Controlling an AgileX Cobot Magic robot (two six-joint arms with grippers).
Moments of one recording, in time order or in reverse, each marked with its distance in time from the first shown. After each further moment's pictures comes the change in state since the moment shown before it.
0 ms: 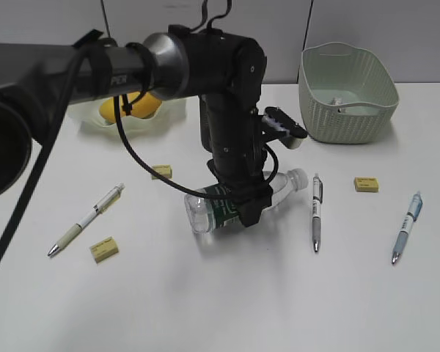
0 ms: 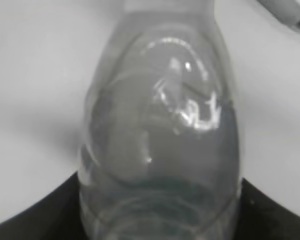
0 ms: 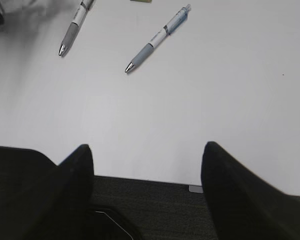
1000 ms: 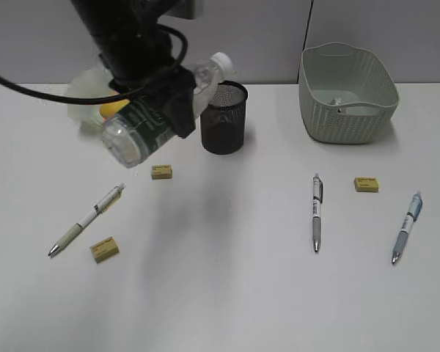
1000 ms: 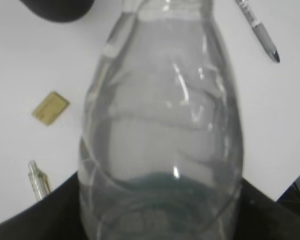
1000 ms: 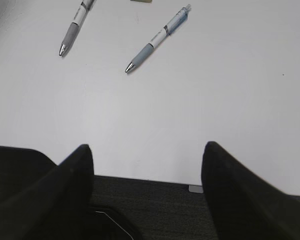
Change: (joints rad) left arm 0.233 -0.460 0.290 -0.130 -0.004 -0.140; right arm 0.000 0.000 0.000 0.000 0.000 0.000
